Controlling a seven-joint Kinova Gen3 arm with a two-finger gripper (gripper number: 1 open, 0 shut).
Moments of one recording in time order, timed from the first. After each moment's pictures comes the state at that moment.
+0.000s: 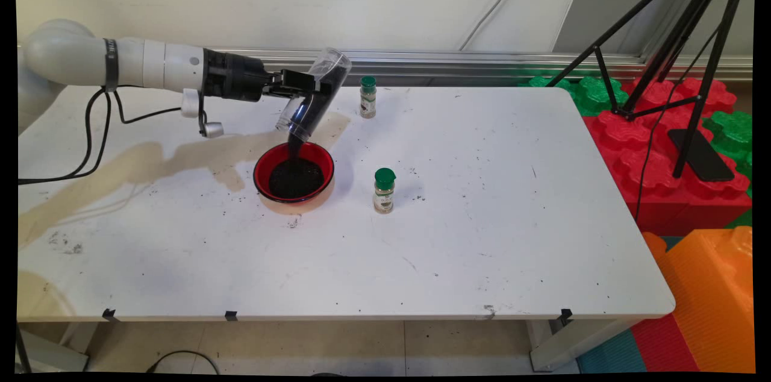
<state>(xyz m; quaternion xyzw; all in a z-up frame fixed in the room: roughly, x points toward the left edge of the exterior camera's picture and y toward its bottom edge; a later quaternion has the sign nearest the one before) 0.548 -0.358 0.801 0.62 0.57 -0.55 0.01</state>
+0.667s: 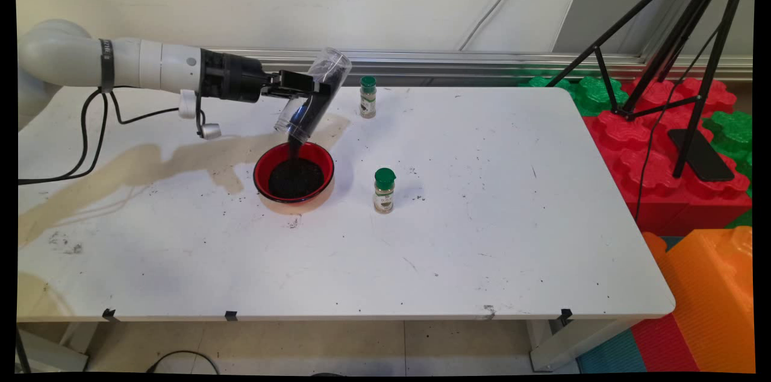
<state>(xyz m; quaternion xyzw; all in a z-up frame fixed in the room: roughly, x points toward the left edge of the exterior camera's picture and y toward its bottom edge) 0.546 -0.352 0.804 0.62 0.56 -0.55 0.01</state>
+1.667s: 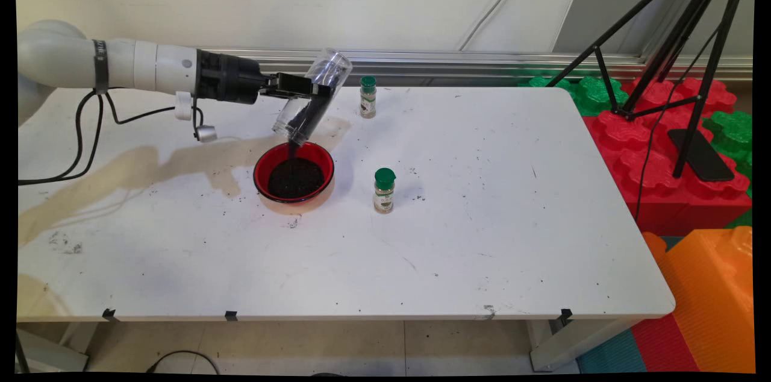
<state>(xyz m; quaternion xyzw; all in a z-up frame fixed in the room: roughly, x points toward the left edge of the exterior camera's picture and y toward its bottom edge) 0.544 -0.344 0.808 0.63 0.54 -0.55 0.02</state>
